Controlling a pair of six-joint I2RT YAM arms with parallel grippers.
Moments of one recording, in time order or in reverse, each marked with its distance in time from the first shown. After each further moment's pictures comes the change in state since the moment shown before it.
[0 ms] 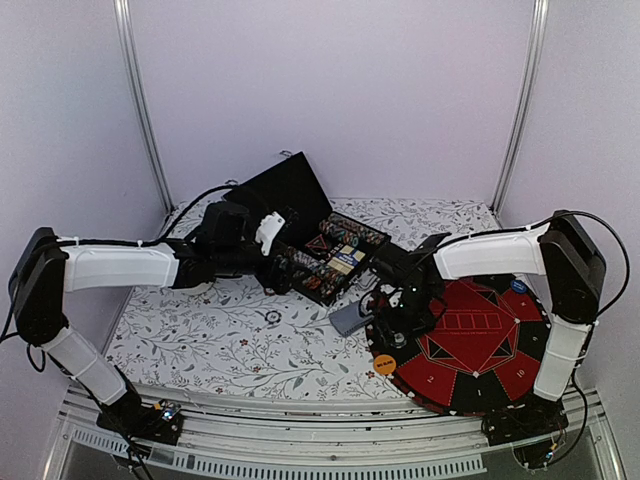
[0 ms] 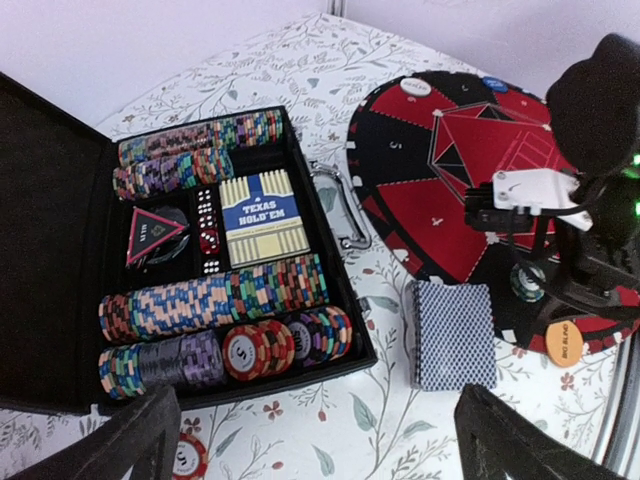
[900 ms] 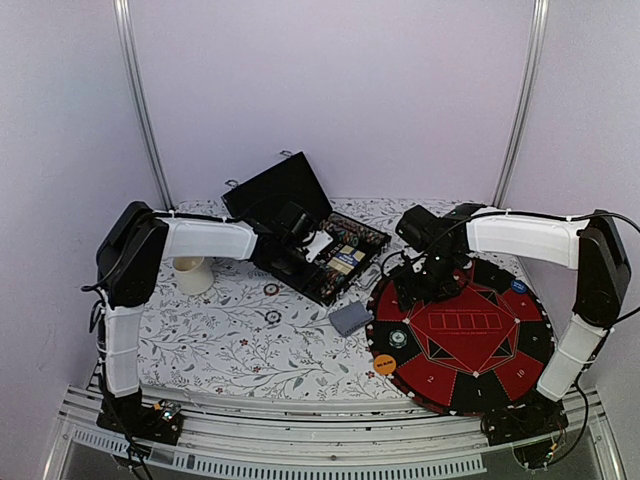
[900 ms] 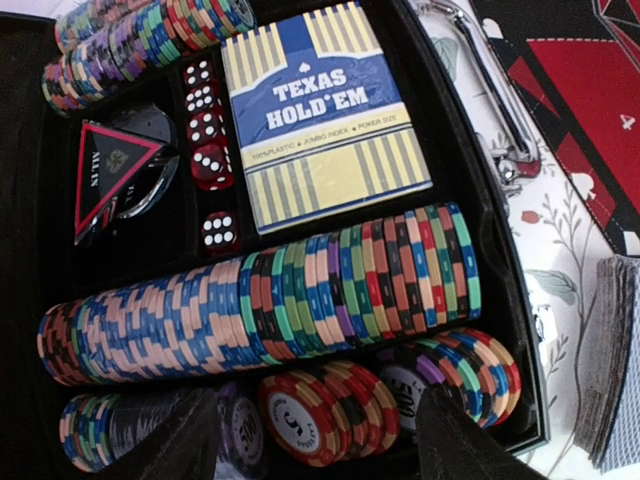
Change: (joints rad) left arm -0.052 0.545 0.557 -0.445 -0.262 0.116; right arm -0.136 -0.134 0.073 -0.099 0.139 -0.102
